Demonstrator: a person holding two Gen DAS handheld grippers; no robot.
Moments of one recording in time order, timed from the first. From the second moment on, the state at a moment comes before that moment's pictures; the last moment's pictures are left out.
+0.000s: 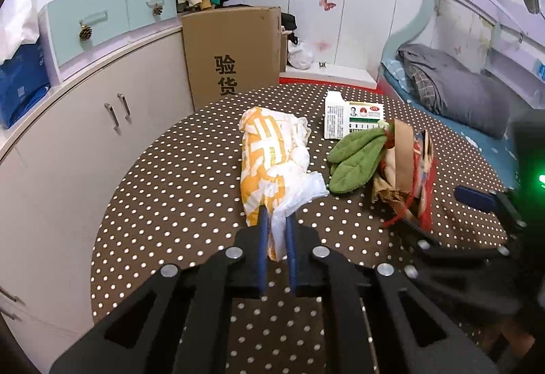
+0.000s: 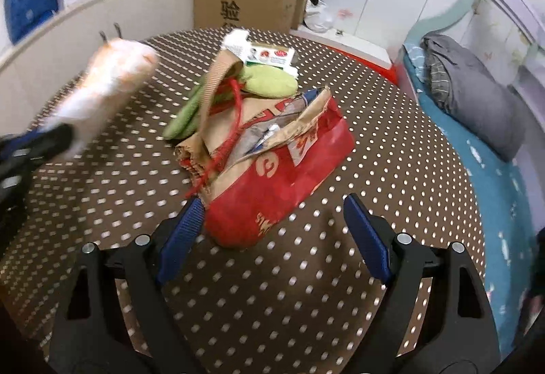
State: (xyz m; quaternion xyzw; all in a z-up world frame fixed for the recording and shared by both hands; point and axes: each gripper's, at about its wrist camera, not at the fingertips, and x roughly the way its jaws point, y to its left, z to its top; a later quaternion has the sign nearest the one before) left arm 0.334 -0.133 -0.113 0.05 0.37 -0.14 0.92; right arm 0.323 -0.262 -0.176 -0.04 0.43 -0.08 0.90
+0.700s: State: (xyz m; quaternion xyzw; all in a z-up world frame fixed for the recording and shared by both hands) left arm 0.276 -0.106 -0.091 0.01 0.35 -0.17 0.92; right arm 0.246 -0.285 -0.132 0.07 0.36 -0.01 0.93
